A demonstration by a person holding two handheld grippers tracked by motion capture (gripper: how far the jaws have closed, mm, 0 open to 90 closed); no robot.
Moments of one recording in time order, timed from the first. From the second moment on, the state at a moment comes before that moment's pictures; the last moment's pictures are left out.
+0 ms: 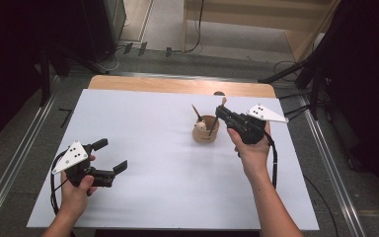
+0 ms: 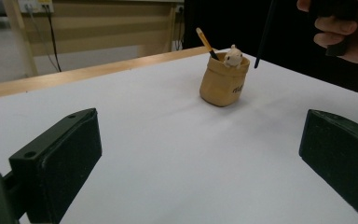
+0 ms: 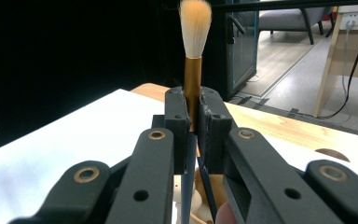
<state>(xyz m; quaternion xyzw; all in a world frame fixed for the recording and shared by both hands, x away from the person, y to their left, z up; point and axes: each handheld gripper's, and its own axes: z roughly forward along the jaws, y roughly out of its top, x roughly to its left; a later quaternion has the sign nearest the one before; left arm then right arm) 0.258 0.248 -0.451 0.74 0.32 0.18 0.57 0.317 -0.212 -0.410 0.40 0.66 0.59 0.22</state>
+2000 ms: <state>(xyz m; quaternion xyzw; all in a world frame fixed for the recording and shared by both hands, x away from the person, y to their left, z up) 0.245 0.288 -0.461 0.72 0.35 0.19 0.57 0.342 -0.205 -0.433 0.42 0.67 0.56 0.26</state>
